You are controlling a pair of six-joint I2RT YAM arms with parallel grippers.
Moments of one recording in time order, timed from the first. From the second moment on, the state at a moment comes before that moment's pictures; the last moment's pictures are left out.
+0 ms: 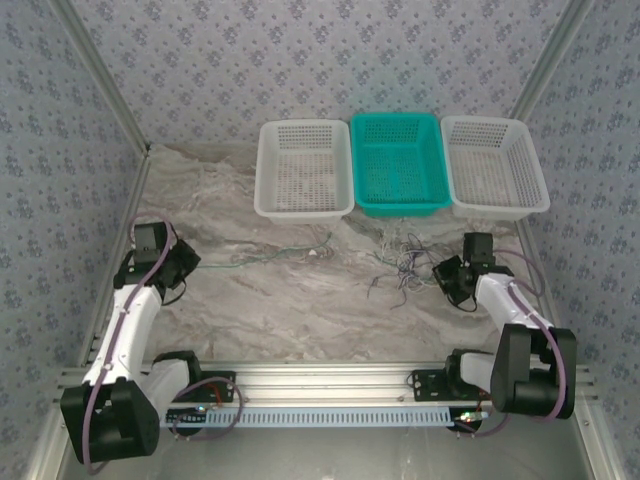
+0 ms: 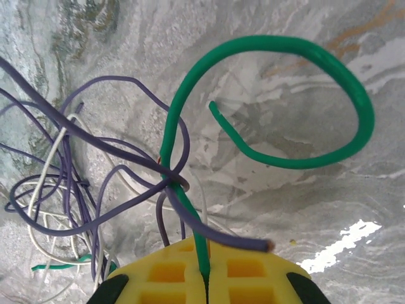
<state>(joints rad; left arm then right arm) 0.08 0.96 0.69 -0.62 0.09 -0.70 -0.11 1.19 0.54 -0.46 -0.20 0.95</state>
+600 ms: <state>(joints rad) -0.20 0.96 1.16 -0.59 0.37 -0.63 0.08 1.17 0.68 -0.48 -0.25 0.80</state>
